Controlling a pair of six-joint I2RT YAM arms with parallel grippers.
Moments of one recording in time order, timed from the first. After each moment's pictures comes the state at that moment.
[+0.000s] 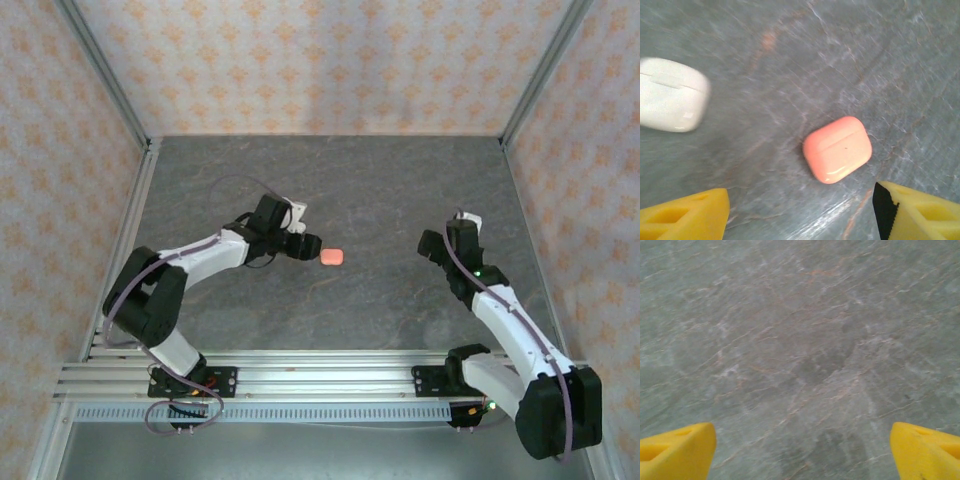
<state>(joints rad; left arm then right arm) -0.46 1.60 0.95 -0.23 0.25 -0.25 0.19 0.95 0.55 -0.33 0.30 0.42</state>
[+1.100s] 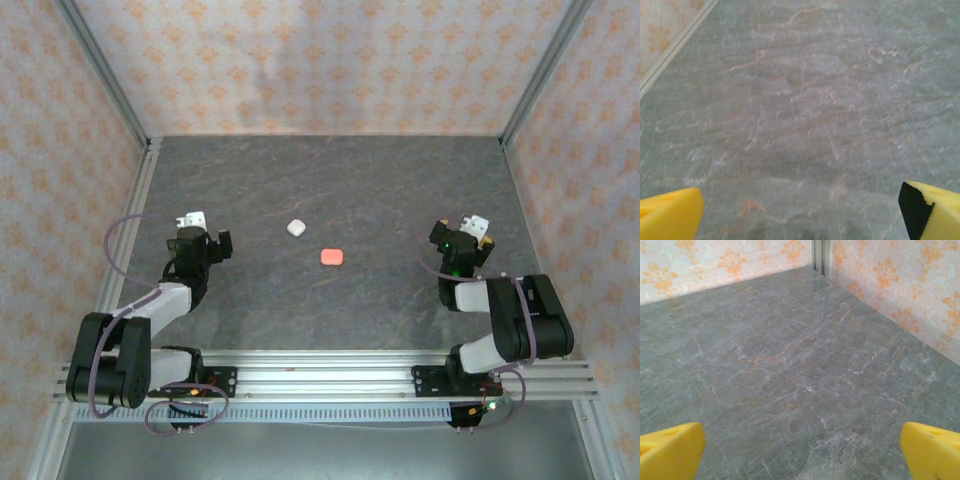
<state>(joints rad) -0.03 1.25 0.38 0.35 -0.27 -0.12 0.06 1.47 0.30 0.84 0.45 0.22</state>
